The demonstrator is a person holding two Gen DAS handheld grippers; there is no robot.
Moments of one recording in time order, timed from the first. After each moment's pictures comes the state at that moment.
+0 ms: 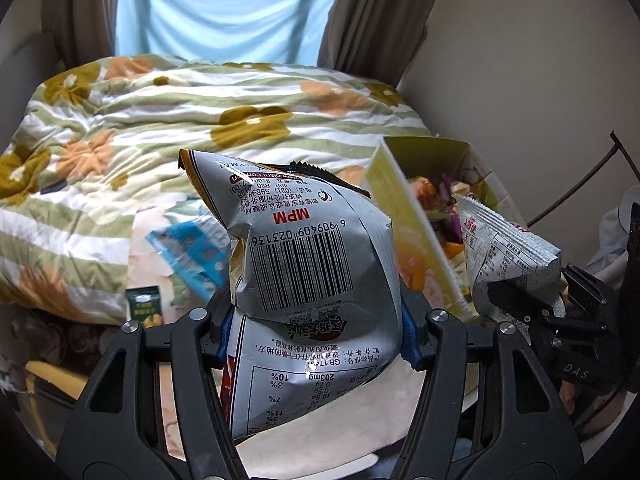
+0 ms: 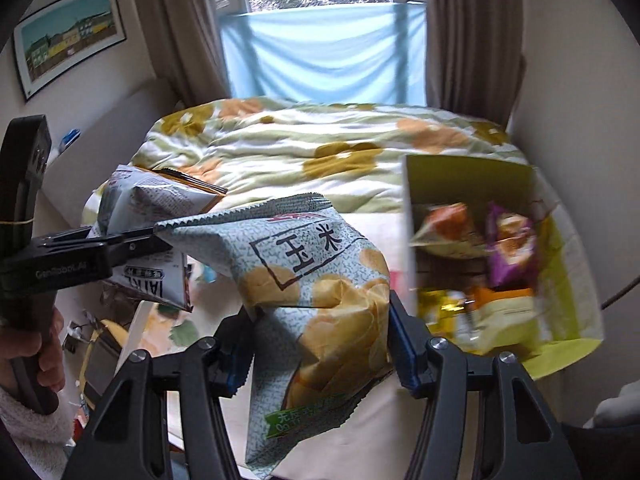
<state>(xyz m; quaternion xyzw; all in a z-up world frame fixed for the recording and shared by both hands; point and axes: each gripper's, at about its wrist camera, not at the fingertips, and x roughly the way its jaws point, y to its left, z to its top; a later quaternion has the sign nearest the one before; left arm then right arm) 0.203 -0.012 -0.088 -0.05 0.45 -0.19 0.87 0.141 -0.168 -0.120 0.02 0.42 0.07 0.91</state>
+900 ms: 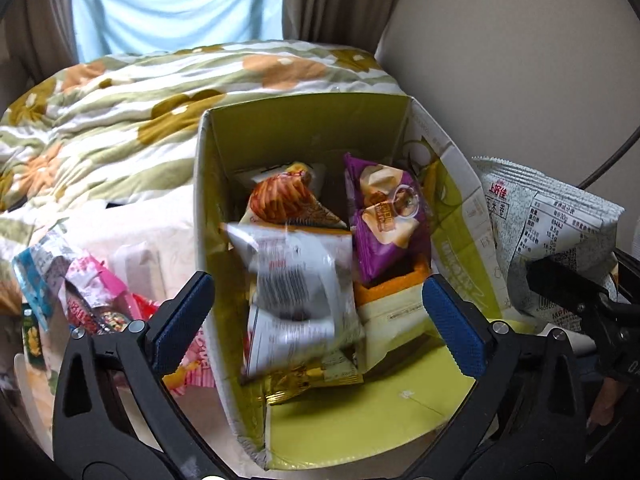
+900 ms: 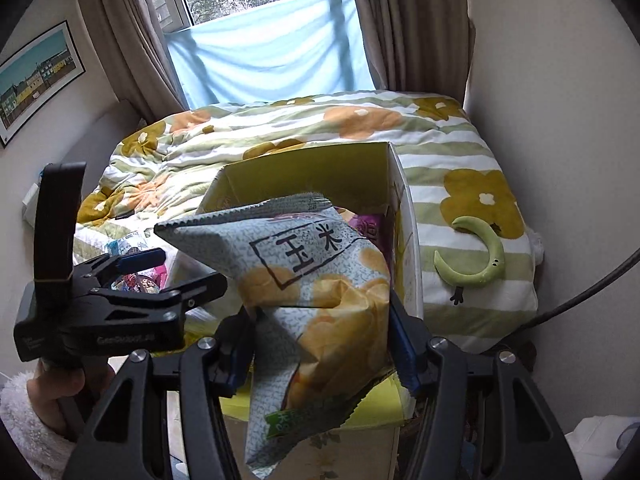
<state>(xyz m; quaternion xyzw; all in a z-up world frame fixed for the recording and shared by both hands) 0.253 -0.281 -0.149 -0.01 0.49 -0.16 0.86 0.164 -0.410 -0.121 0.06 0.45 0.07 0.89</state>
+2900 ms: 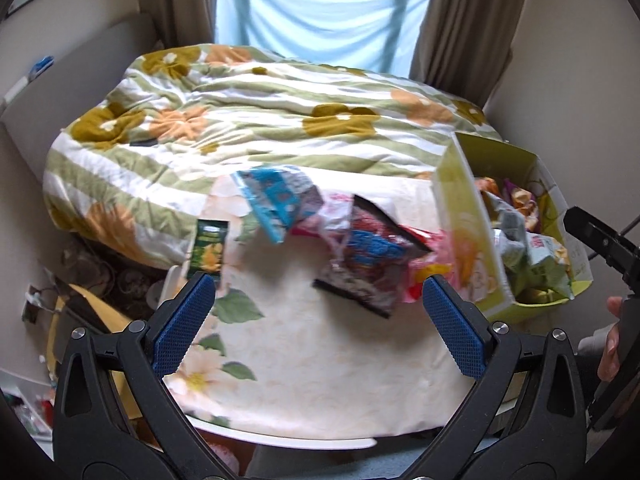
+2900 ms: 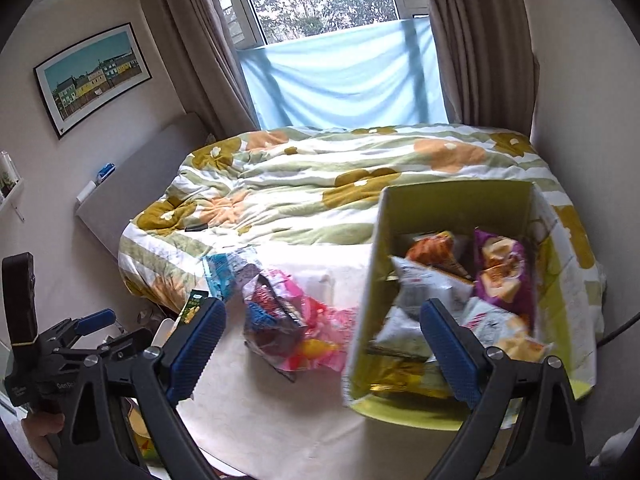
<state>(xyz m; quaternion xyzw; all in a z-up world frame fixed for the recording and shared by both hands) 0.128 0.007 -0.101 -0.06 0.45 0.01 0.89 0.146 -0.237 -0.098 0.08 0.39 0.16 0.91</state>
